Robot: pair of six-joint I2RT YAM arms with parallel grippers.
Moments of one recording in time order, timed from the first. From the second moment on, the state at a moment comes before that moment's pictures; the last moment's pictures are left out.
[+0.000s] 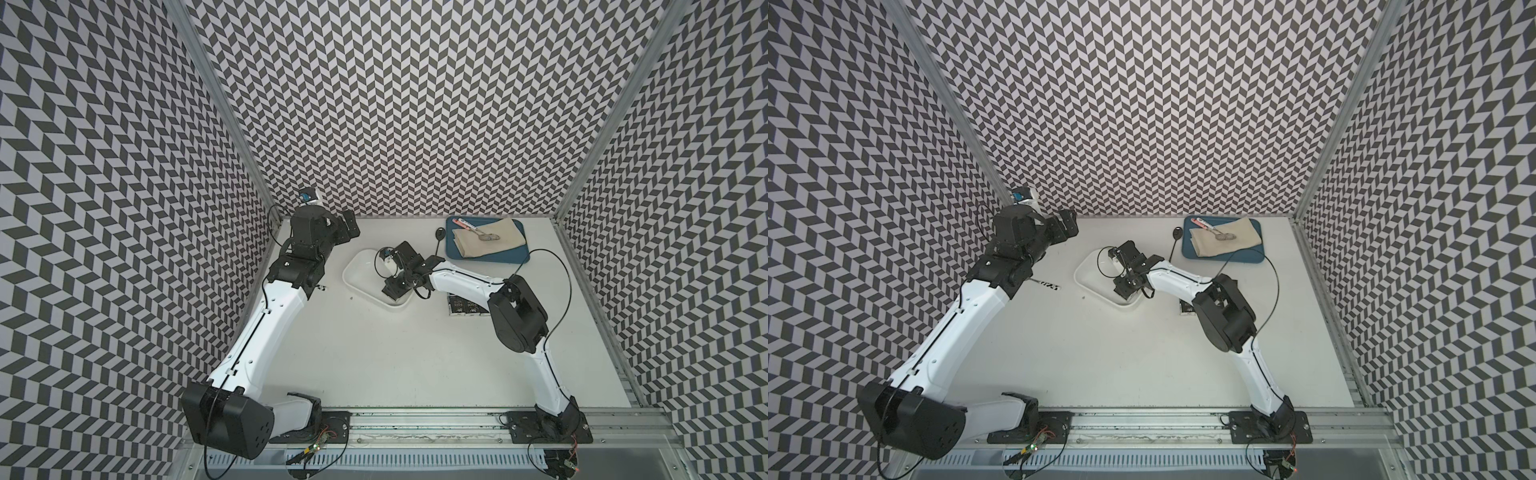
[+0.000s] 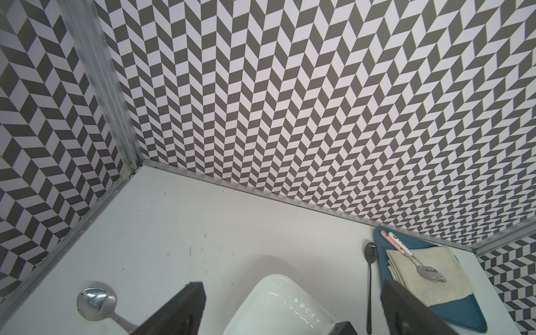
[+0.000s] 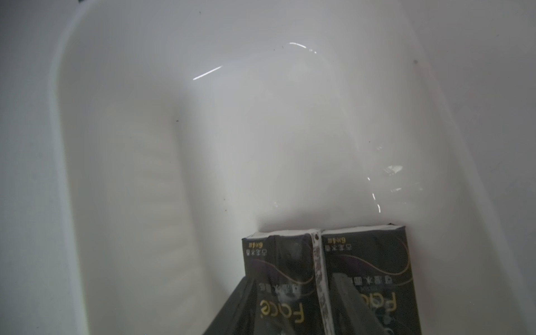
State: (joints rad) left arm -0.24 1.28 1.30 -0.33 -0.17 -0.39; right arm 0.77 2.24 1.78 -0.52 -0.07 0.07
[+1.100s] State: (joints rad) left arm -0.24 1.28 1.29 -0.33 -0.17 -0.39; right arm 0.68 2.04 1.61 -0.39 -0.18 0.18
